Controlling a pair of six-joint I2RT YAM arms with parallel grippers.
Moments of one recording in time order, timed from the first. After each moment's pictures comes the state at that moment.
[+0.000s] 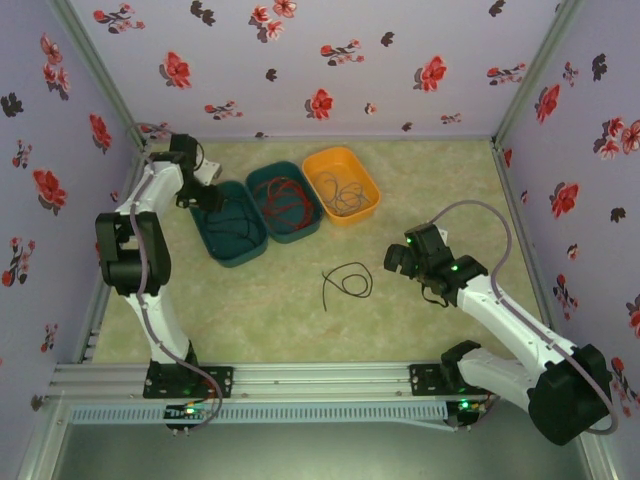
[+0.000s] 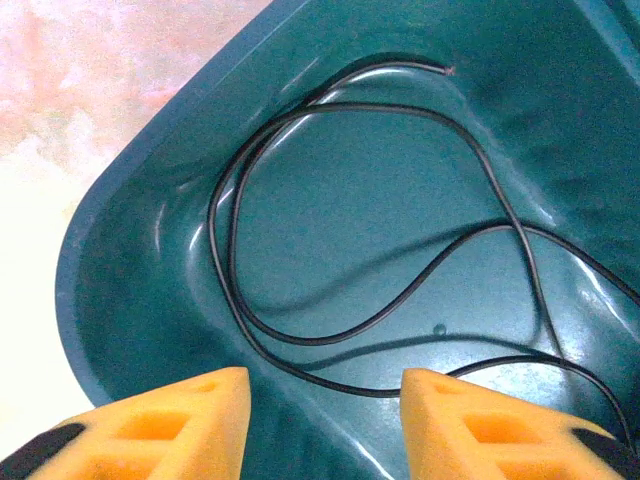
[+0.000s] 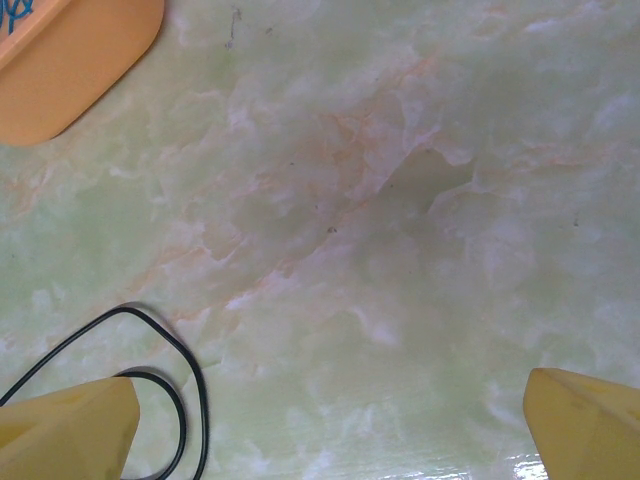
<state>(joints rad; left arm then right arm) -0.03 1.94 1.60 -0.93 0.09 0.23 0.49 1.02 0.68 -0.64 0.21 0.69</state>
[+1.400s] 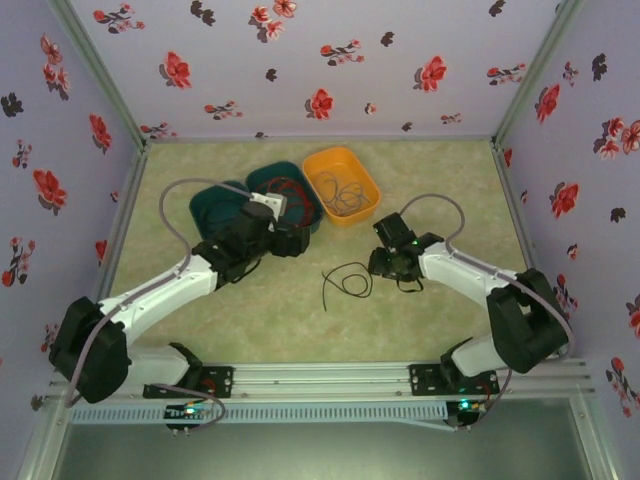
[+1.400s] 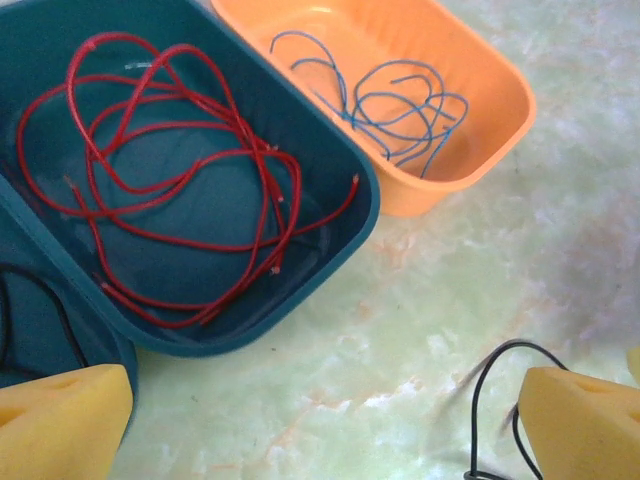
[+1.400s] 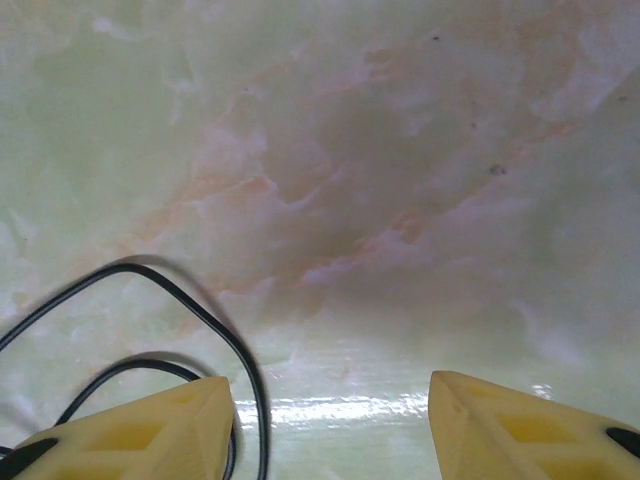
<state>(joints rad) -0.73 1.29 0.85 -0.20 -0.16 -0.39 0.55 1.44 0.80 -0.56 0.05 0.69</state>
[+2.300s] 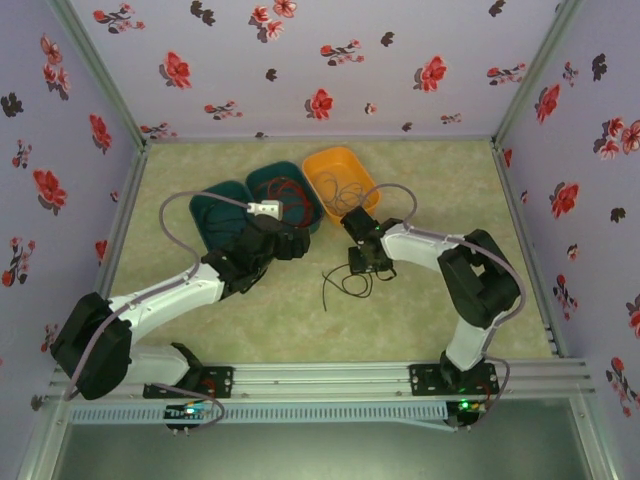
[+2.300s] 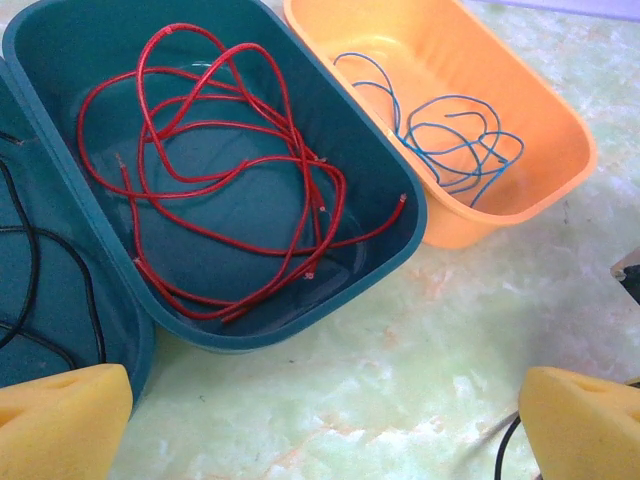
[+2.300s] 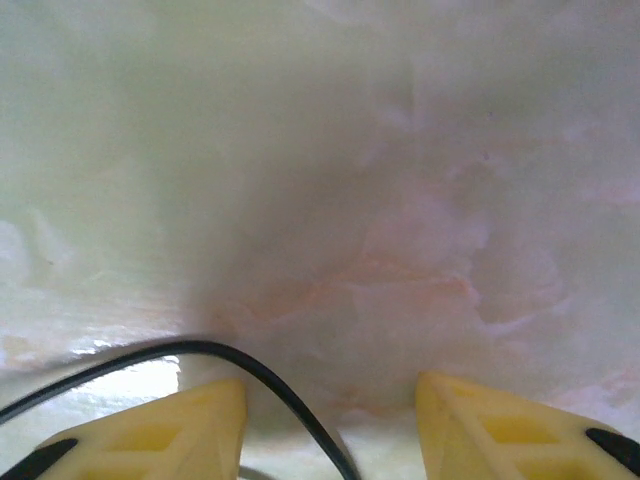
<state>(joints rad) -0.79 1.30 0.77 -0.08 -0.34 -0.52 0.65 1.77 1.03 -0.60 0.11 0.48</state>
